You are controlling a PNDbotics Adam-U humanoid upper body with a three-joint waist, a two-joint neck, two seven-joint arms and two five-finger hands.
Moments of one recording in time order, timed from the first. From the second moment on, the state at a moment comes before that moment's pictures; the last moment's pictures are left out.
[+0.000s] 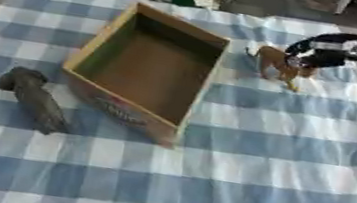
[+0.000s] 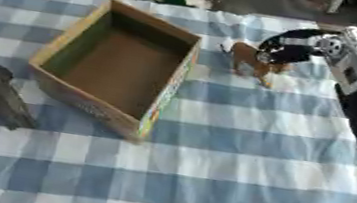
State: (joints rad) left arm -0.18 0.27 0.05 -1.98 0.02 -0.16 0.38; right arm -0.95 -0.68 0.23 -0.88 0.74 -0.22 0.74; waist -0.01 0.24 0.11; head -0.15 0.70
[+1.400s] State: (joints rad) left arm -0.19 0.27 0.05 -1.98 0.01 -0.16 0.38; right arm -0.98 -0.64 0.25 -0.84 0.80 -0.26 0.71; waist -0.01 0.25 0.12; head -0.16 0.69
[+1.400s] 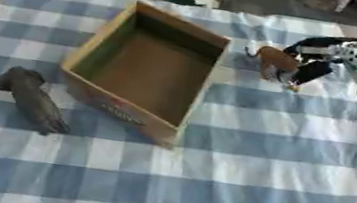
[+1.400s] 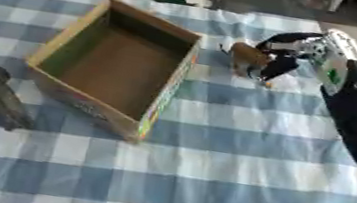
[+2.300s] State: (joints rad) left arm -0.19 0.26 0.04 -1.98 0.01 -0.15 0.37; right arm -0.98 -0.64 0.25 -0.84 0.74 -0.16 0.62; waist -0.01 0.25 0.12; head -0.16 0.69
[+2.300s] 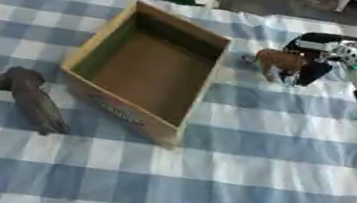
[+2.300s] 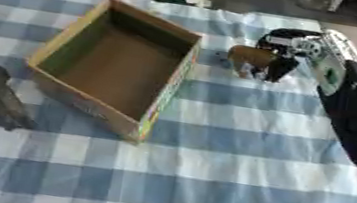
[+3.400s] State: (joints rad) left arm -0.19 0.26 0.04 -1.98 0.02 -0.15 0.37; right arm -0.99 -0.64 0.22 -0.94 0.67 -0.12 0.57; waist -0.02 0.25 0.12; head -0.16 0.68
